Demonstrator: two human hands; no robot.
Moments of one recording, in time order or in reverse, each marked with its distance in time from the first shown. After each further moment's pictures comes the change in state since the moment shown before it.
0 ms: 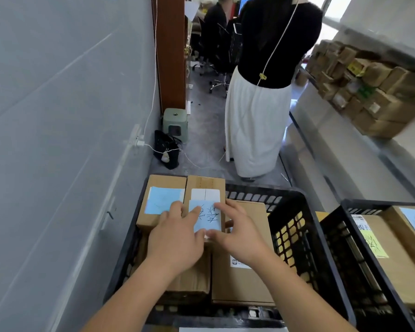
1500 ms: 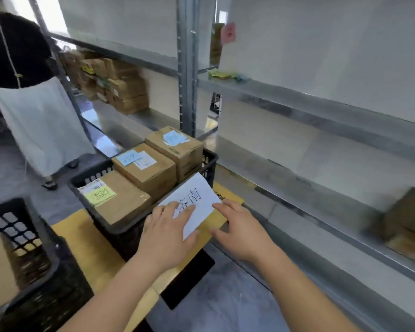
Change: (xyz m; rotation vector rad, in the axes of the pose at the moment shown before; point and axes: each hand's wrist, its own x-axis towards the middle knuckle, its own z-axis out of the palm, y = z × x) left_hand -0.252 0.491 0.145 0.146 -0.203 0.931; right_hand -0.504 0.240 -0.337 -0.339 0.525 0.493
